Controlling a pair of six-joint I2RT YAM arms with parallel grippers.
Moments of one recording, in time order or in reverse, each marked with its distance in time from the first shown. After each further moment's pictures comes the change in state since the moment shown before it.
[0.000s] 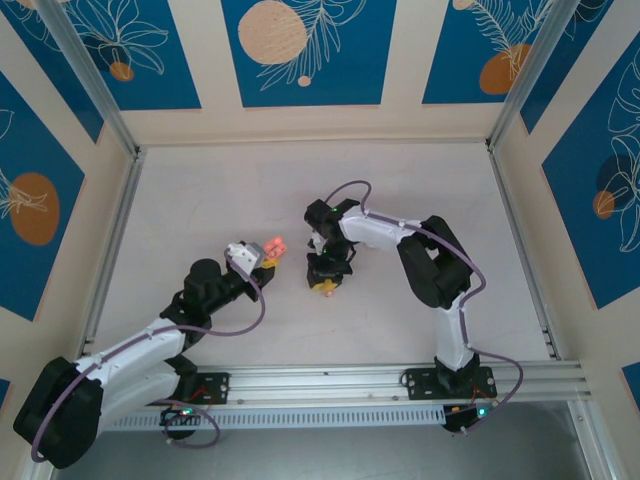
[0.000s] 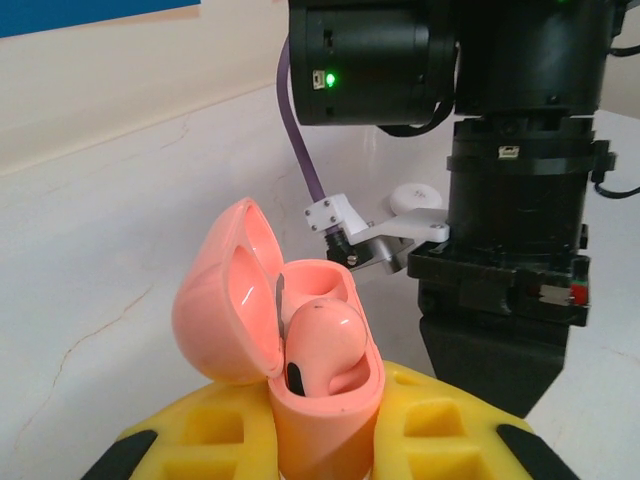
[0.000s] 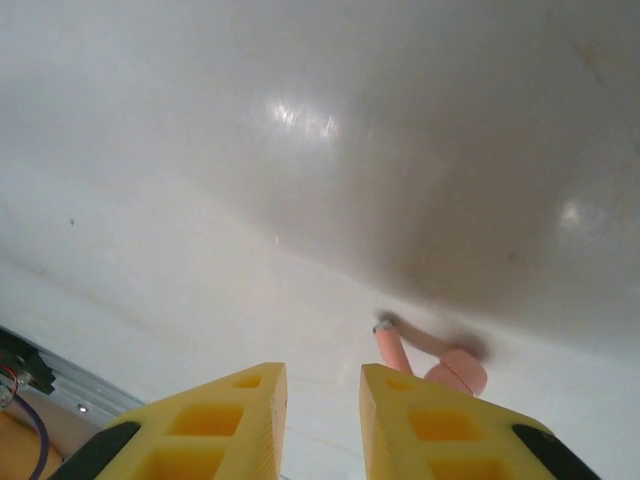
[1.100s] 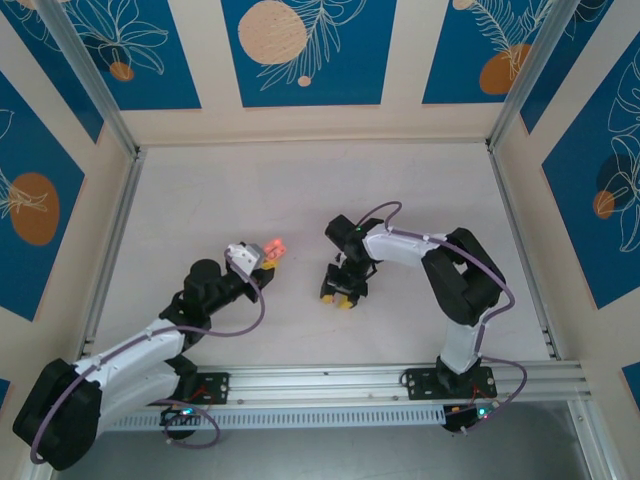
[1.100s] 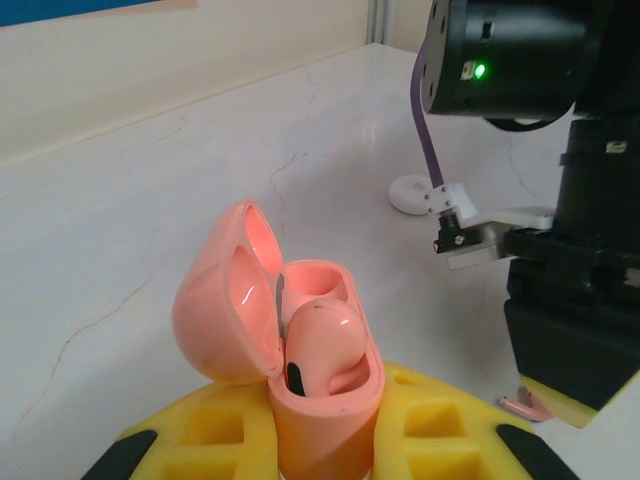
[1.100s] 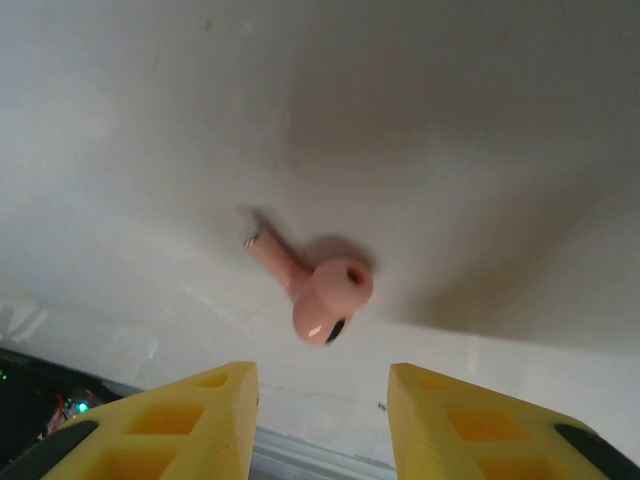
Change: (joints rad) left arm 0.000 -0.015 -0.001 -0.026 0.001 0.002; right arm -0.031 -0.193 -0.332 0.185 -0.050 0.378
